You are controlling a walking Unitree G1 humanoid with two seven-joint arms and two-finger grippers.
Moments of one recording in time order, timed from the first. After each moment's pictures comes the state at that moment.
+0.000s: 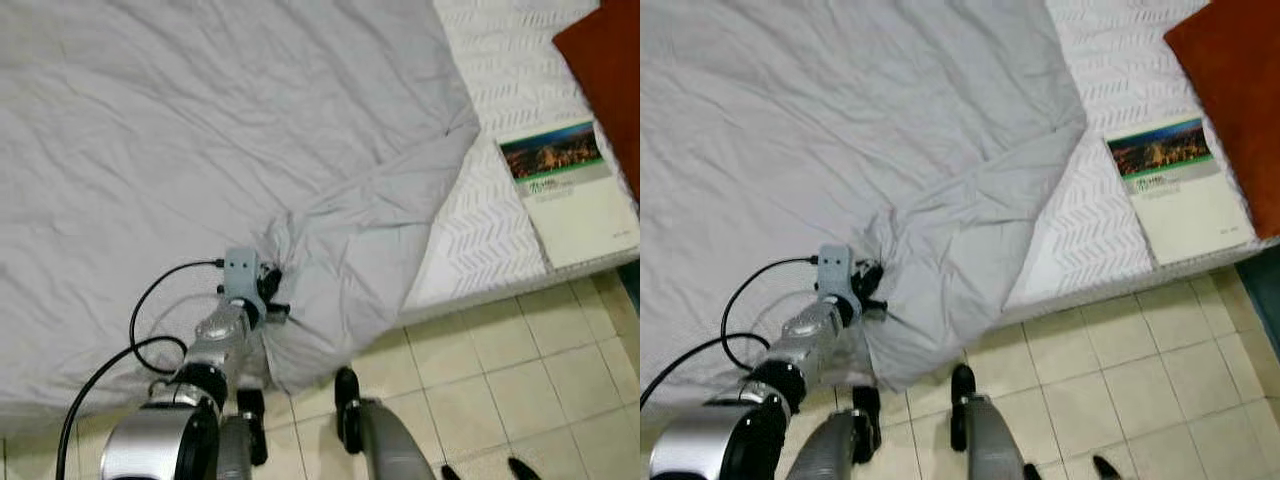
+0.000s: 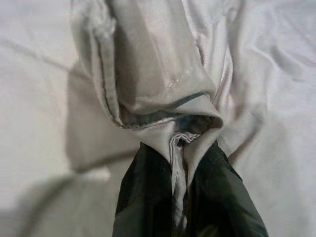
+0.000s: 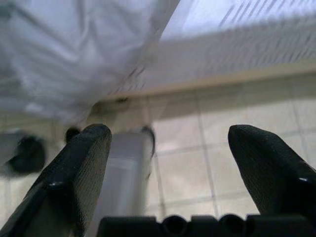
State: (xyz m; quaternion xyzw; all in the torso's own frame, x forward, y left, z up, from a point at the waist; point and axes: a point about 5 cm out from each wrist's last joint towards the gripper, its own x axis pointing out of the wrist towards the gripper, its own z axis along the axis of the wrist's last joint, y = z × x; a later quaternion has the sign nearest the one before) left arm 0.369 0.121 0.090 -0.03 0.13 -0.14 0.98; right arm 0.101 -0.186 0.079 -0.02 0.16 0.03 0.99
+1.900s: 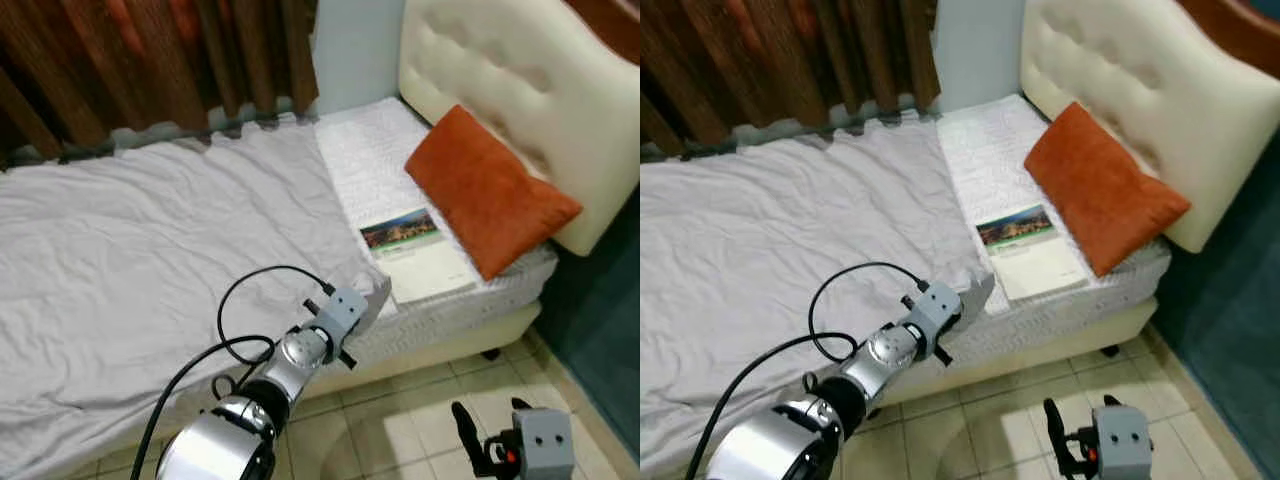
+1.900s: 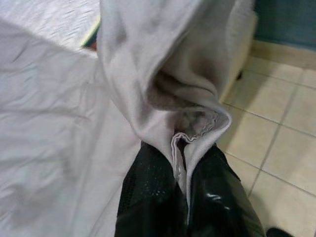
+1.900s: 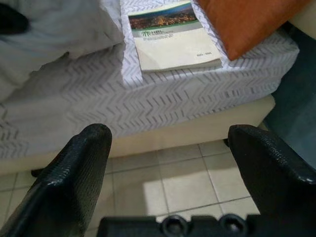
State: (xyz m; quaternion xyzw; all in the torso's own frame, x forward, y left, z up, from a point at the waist) left arm 0.333 0.018 0.063 0.22 0.15 -0.33 0.91; right arm 0.164 -0.205 0.056 -0.05 0.14 0.01 0.99
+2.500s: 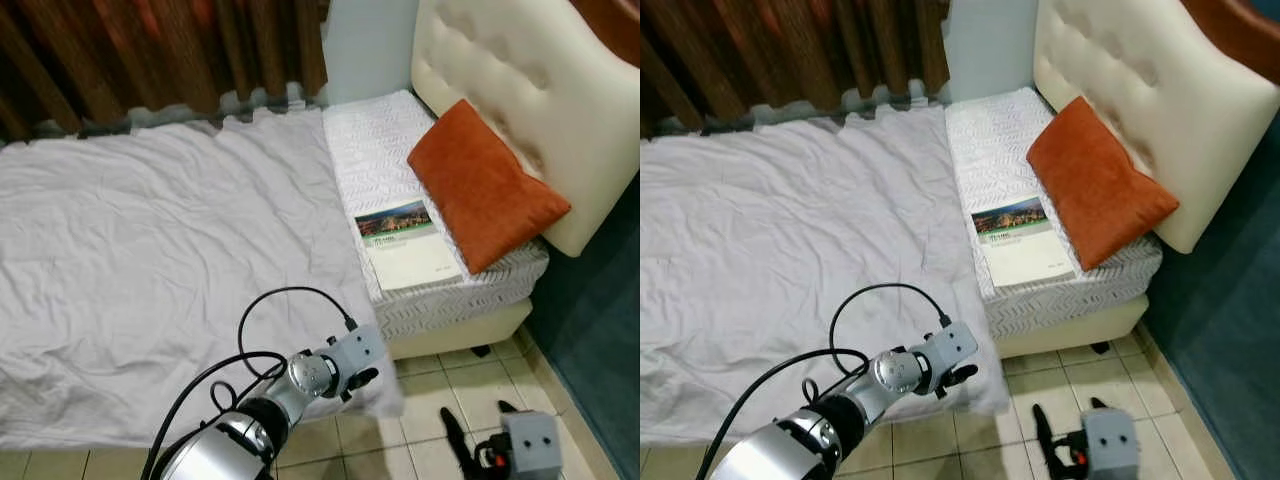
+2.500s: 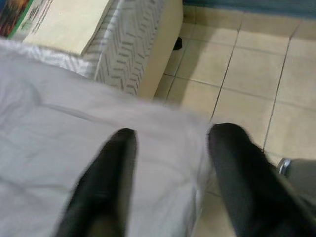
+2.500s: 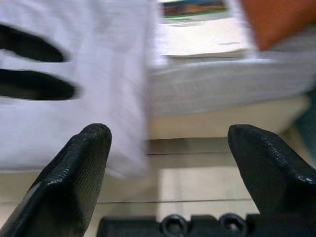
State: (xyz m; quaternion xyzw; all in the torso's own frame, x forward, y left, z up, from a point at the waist) left arm 0.309 0.014 0.038 0.25 0.19 -0.42 0.85; right arm 0.164 -0.191 0.052 -0.03 0.15 0.07 0.99
